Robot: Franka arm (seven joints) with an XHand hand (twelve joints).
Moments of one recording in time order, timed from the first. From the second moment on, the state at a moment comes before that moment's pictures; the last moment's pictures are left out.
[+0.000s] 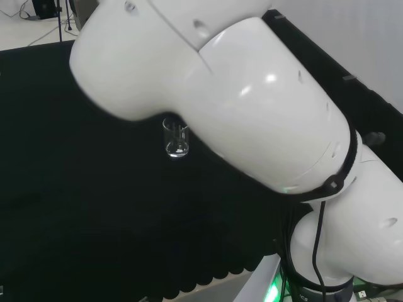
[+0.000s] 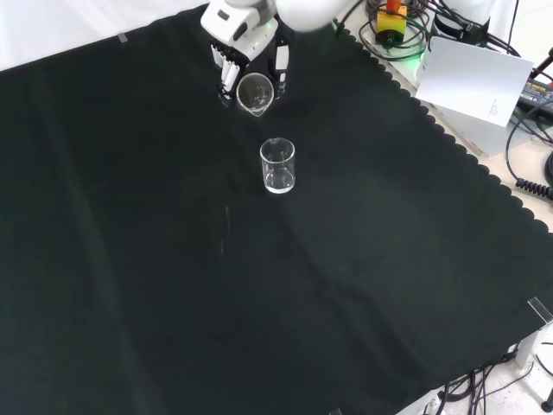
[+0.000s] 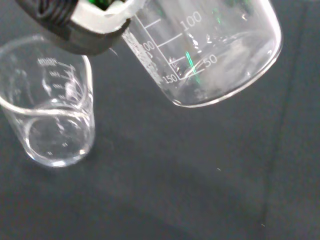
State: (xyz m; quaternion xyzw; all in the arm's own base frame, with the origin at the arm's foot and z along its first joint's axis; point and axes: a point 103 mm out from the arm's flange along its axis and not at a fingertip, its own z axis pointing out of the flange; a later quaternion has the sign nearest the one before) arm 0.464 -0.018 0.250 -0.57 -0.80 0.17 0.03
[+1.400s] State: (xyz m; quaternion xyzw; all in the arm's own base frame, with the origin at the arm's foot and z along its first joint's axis) arm 0.535 -0.085 0.155 -0.60 -0.79 -0.04 0.15
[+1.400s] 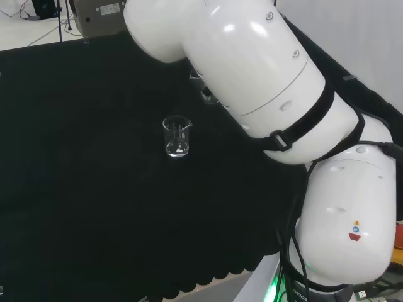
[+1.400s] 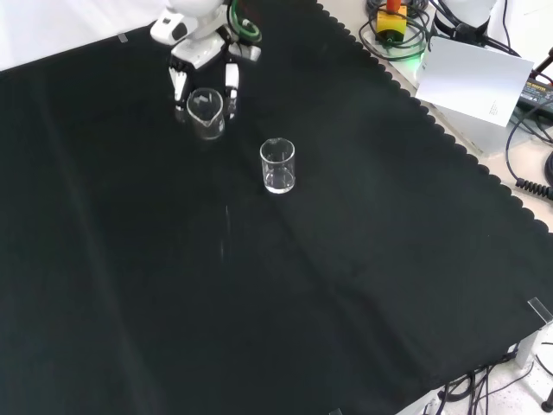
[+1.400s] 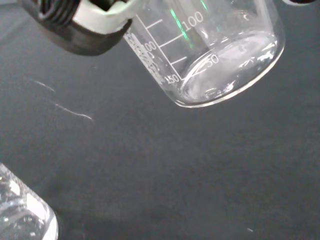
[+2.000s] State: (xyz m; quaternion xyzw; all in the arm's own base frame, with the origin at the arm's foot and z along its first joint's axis) arm 0.556 -0.069 0.106 -0.60 -0.78 -0.08 0.18
